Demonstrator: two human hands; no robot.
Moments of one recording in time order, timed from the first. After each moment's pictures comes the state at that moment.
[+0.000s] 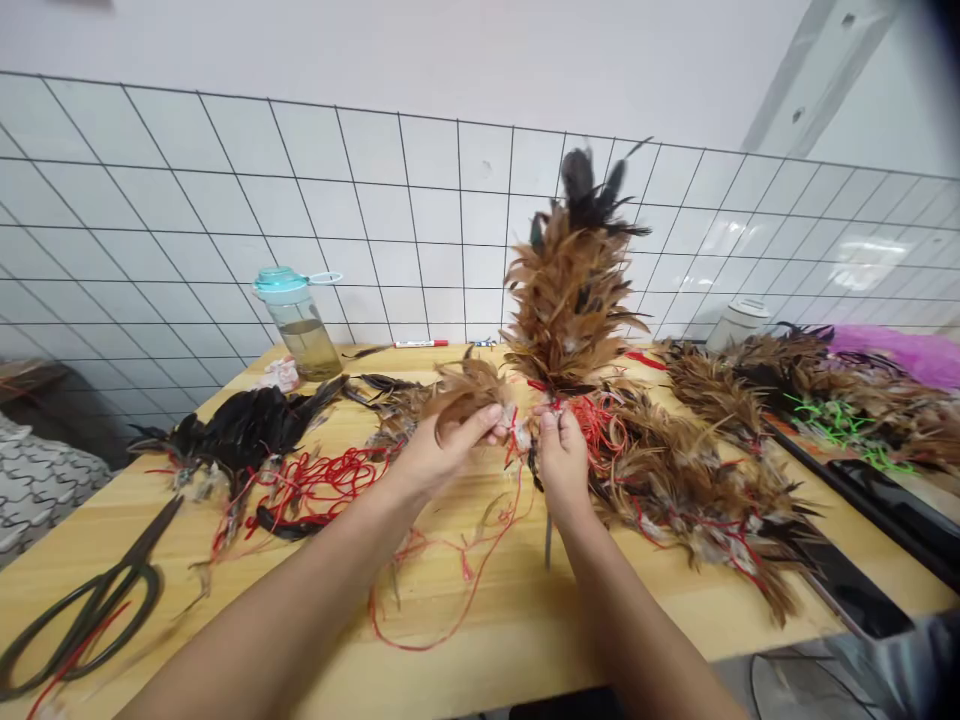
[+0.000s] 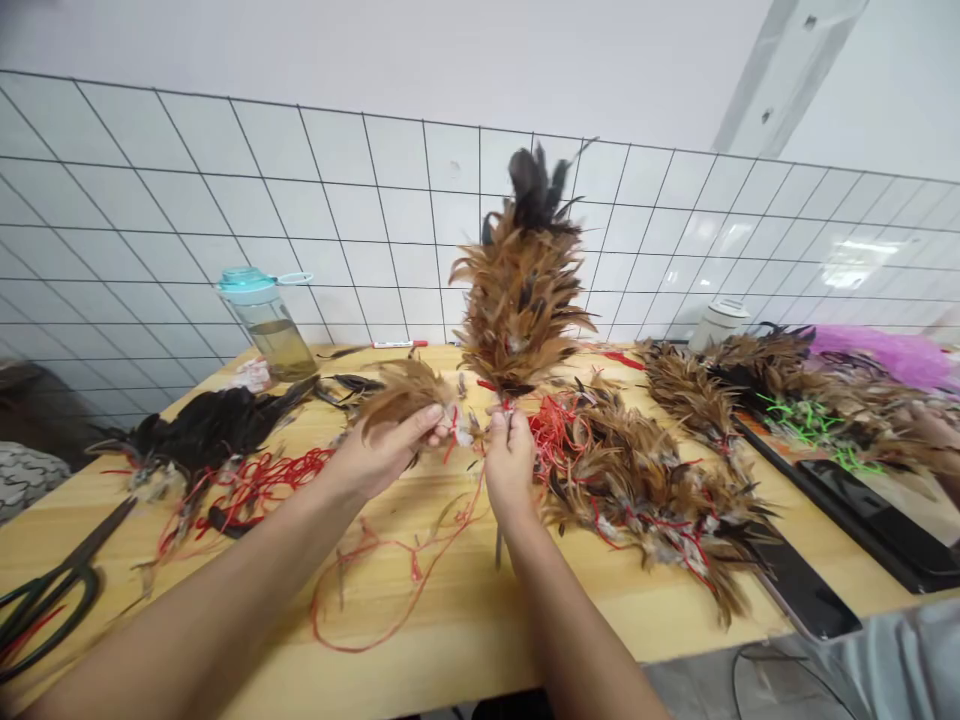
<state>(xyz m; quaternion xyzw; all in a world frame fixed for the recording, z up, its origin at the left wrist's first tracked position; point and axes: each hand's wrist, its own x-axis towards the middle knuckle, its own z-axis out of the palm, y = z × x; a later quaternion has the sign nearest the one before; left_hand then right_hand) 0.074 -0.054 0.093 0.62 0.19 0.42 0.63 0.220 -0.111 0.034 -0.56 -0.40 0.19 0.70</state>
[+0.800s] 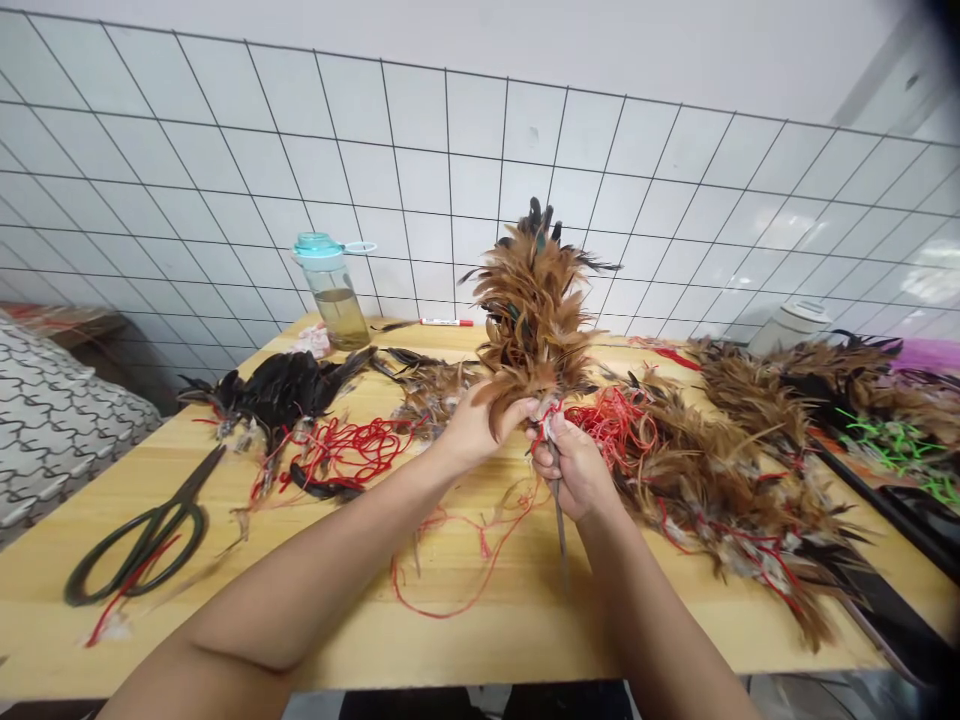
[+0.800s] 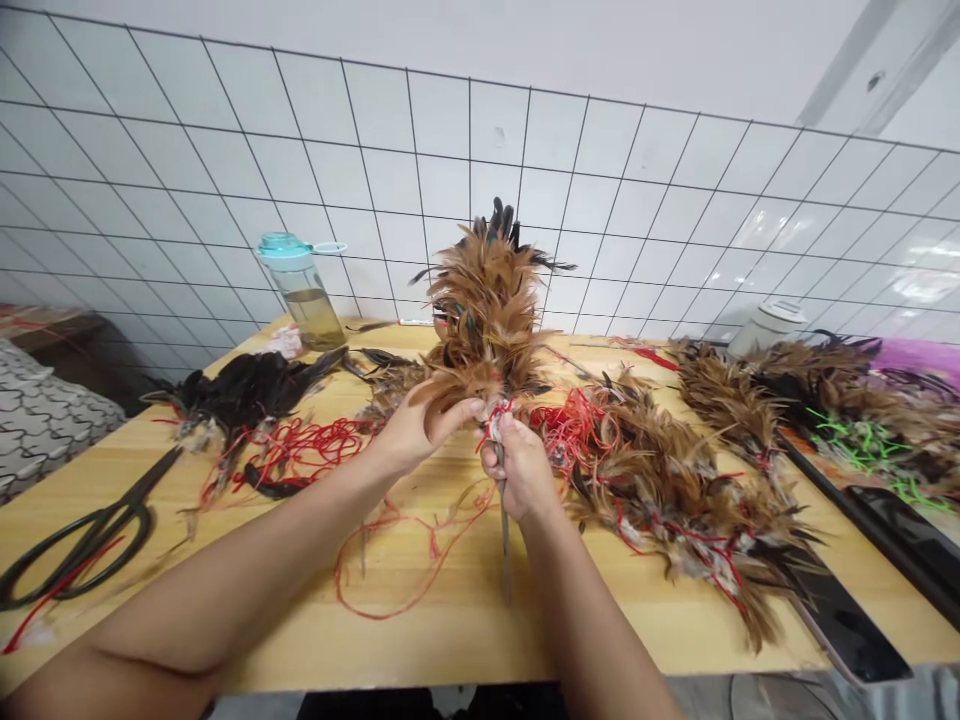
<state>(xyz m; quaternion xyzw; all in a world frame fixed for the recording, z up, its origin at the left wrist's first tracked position) 0.075 -0.043 0.083 0.79 0.21 0.43 0.39 0.203 -0.120 0.051 -0.40 -0.27 0.56 0.68</state>
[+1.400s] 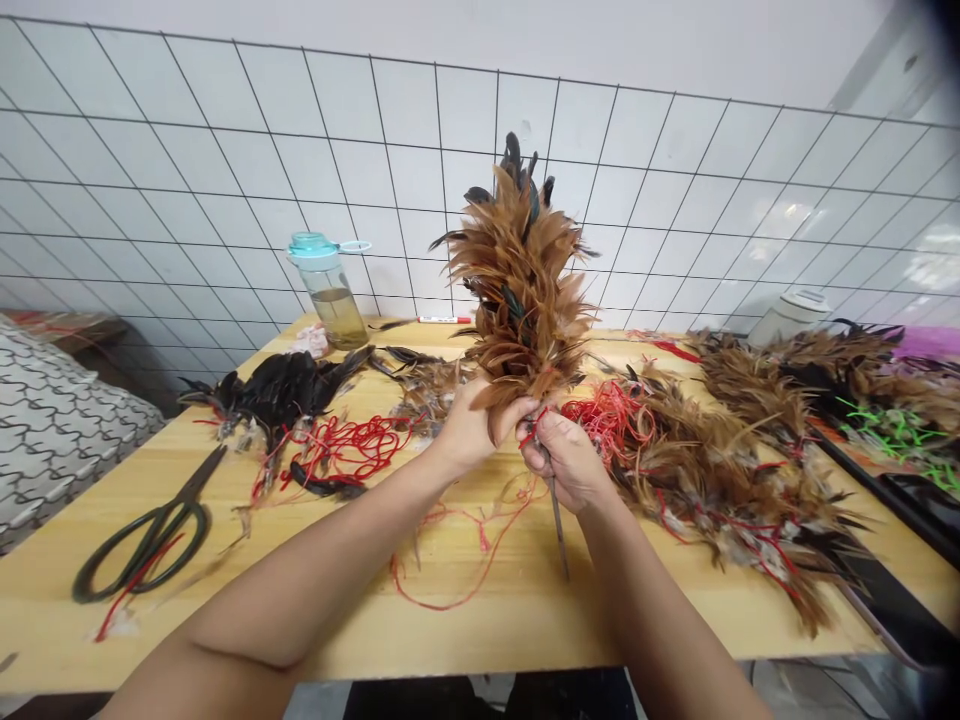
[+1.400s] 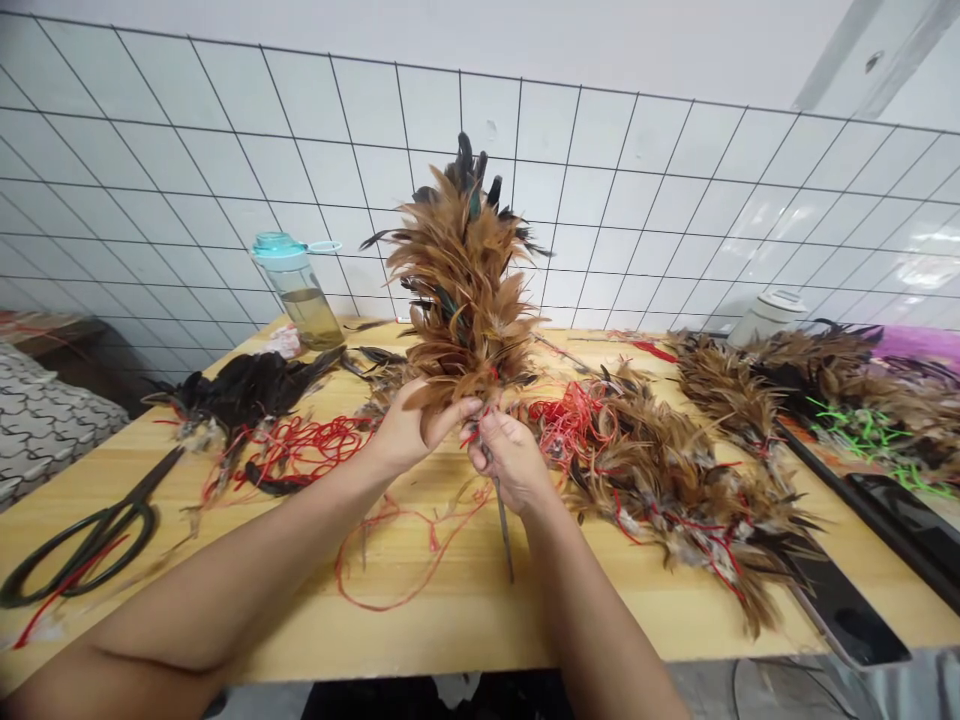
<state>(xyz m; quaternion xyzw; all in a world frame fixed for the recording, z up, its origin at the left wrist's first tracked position) 0.072 -0.051 0.090 0.81 0.22 0.42 0.33 0.201 -0.125 0.054 -0.39 -0.38 0.56 0.62</state>
